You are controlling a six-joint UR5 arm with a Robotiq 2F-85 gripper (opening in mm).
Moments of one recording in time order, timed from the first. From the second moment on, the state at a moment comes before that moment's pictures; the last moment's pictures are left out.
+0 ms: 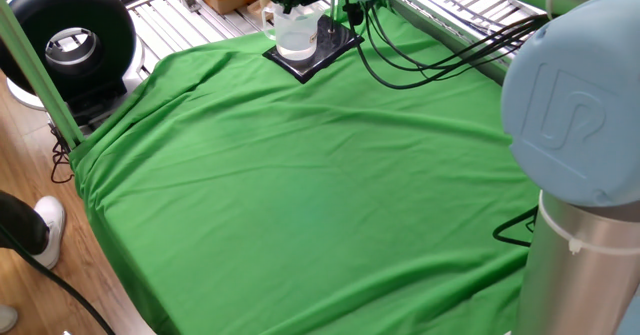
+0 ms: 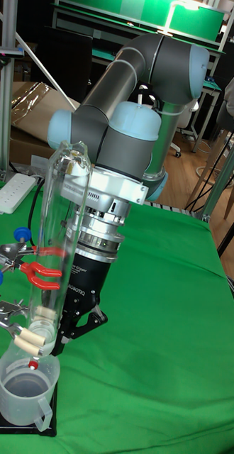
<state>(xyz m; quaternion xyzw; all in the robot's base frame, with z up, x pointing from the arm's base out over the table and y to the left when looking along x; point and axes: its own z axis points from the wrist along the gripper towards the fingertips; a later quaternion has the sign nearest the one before) 0.767 -0.074 0.140 0.30 0.92 0.01 0.26</state>
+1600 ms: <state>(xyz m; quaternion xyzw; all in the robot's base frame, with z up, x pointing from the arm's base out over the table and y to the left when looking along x) 0.764 -0.079 0.137 0.30 0.92 0.01 0.25</state>
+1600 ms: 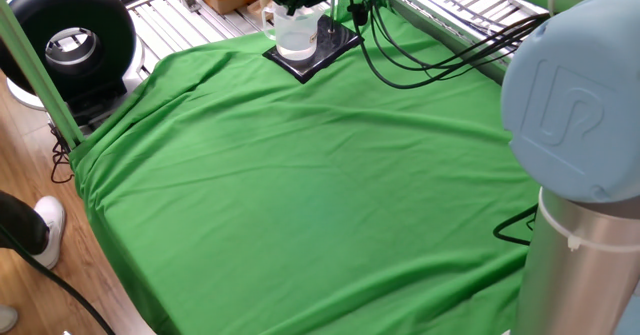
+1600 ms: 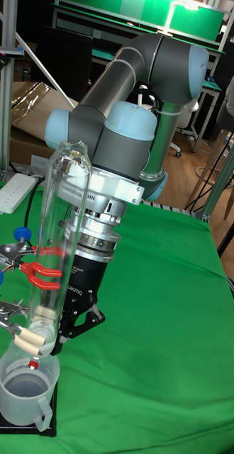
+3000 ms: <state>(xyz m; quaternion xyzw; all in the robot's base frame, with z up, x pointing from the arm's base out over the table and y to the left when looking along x) 0.771 -0.083 0.139 0.29 0.92 0.01 0.27</state>
